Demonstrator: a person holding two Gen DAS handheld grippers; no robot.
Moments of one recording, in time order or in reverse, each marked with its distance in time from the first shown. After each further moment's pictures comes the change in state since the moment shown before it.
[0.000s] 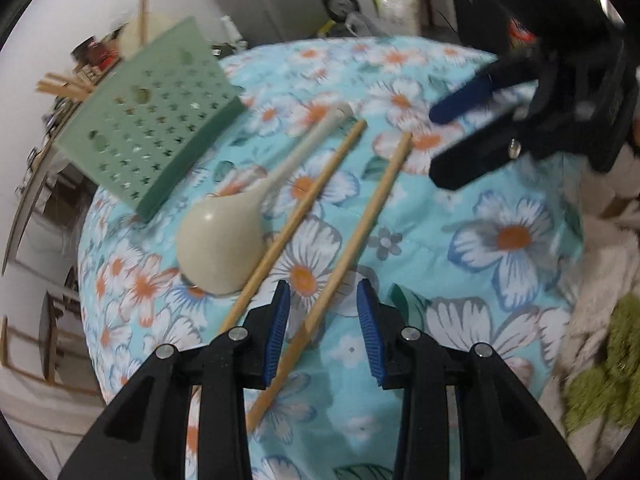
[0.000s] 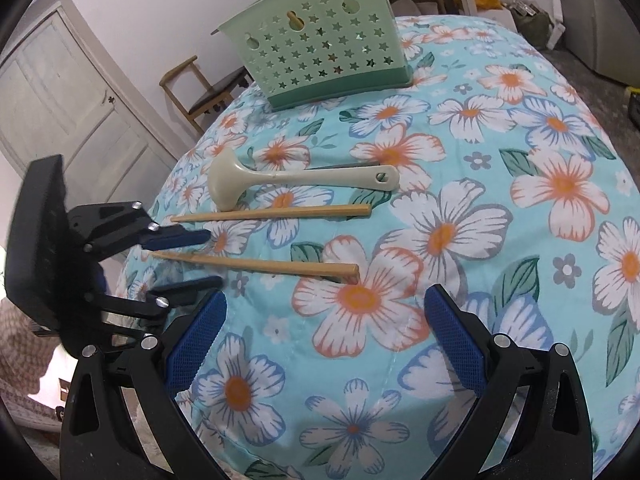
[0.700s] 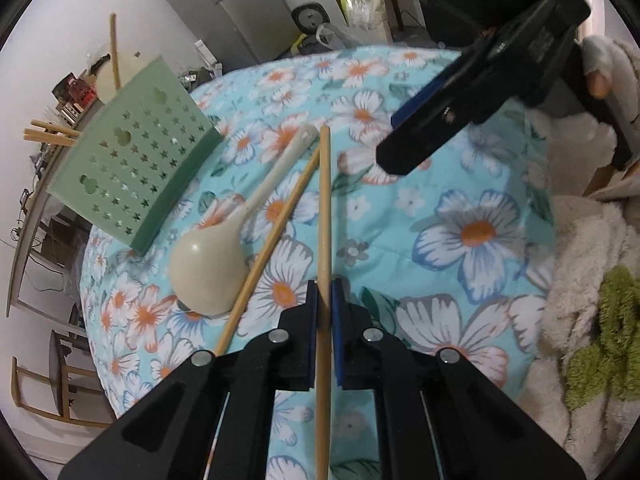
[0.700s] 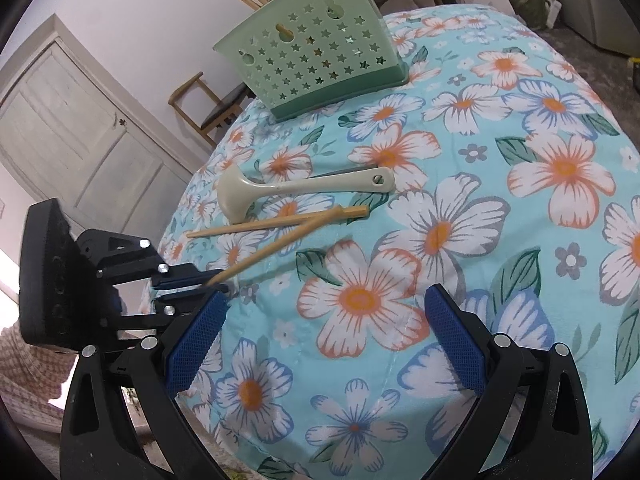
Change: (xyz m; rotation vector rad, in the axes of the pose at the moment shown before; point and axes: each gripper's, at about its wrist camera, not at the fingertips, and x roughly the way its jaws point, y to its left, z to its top) left arm -0.023 -0.015 0.005 0.096 -0.068 -0.007; right arm -0.005 -0.015 0.002 0.078 -0.010 0.094
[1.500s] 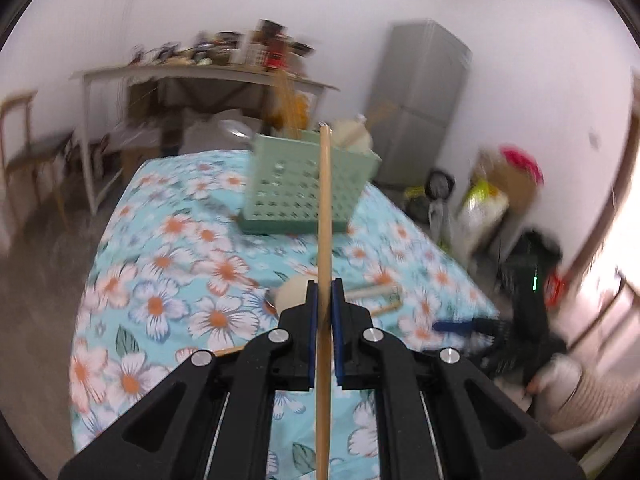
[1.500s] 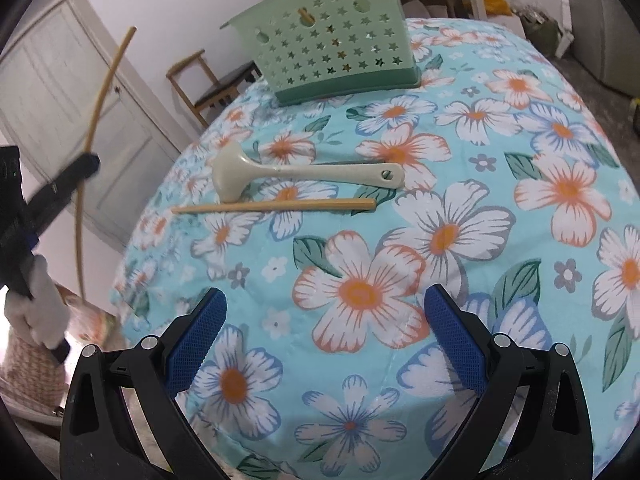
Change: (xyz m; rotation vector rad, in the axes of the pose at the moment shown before) left arm -0.097 0.086 -0.072 -0.969 -0.429 0.003; right arm 0.005 0.015 -0.007 -0.134 0.023 -0.108
